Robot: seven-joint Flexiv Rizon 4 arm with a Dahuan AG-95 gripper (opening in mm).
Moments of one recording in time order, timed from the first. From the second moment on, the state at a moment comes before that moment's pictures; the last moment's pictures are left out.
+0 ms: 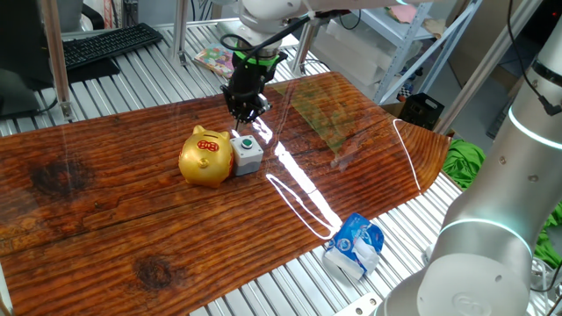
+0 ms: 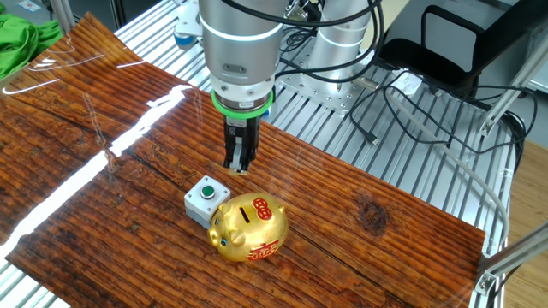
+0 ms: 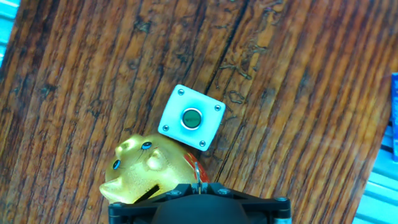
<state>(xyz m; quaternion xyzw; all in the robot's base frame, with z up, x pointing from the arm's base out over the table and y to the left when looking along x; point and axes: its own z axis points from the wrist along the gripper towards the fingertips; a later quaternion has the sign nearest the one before) 0.549 0.028 0.171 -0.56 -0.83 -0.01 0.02</state>
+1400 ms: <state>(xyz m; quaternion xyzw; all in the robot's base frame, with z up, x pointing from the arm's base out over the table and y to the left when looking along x) 0.546 0.062 0.178 -0.67 -0.74 -0.03 0.04</state>
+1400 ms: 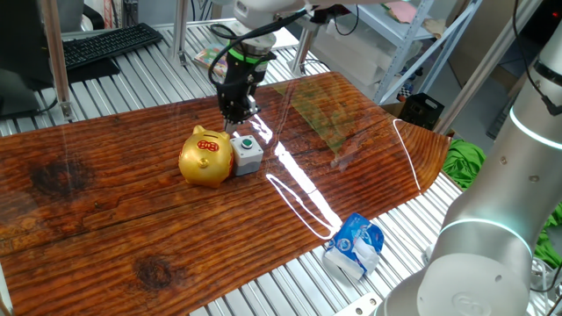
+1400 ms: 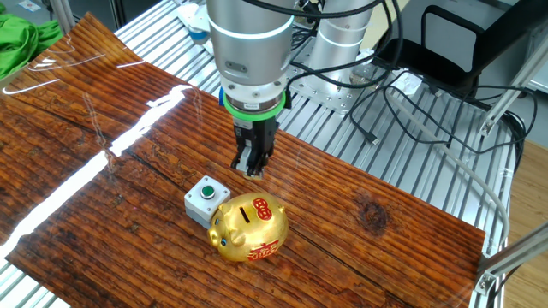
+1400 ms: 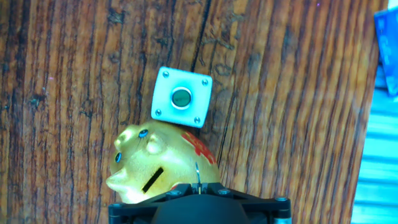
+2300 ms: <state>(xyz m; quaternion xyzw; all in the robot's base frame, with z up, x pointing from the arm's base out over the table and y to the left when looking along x) 0.551 0.081 0.162 -0.72 -0.69 -0.04 0.03</state>
